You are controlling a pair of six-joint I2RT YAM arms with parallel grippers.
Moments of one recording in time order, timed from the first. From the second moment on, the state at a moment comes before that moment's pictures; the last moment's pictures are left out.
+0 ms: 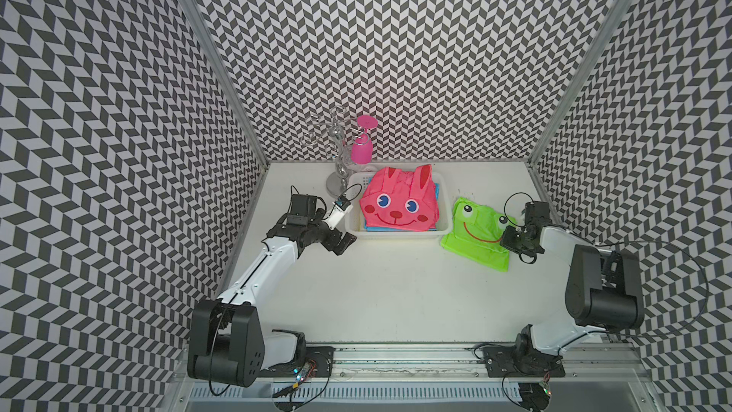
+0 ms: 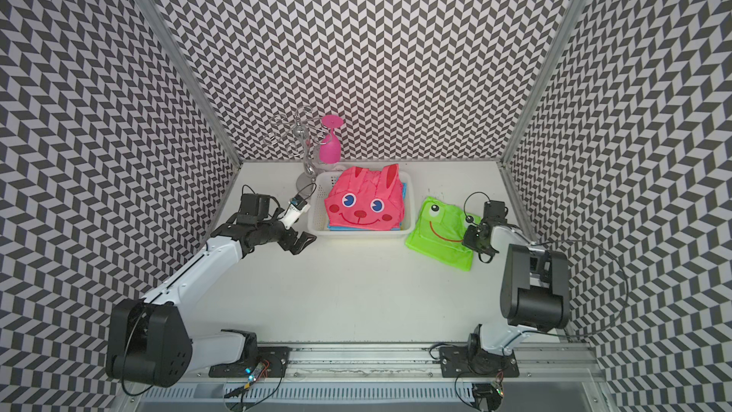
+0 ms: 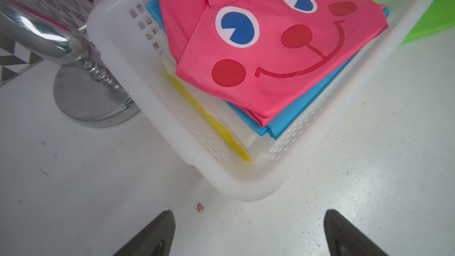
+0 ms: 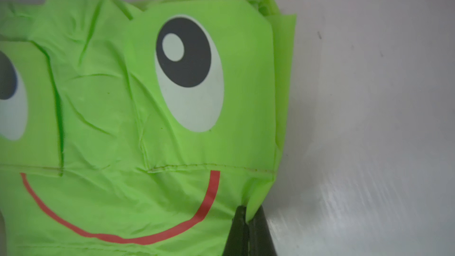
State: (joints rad) left arm -0.15 1.30 0.88 -0.46 0.45 0.50; right arm -0.20 1.60 0.85 -0.42 -0.07 0.26
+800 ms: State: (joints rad) left arm -0.30 1.23 0.69 -0.37 0.49 0.62; right arm 0.14 1.68 1.13 -0.86 0.18 0.20
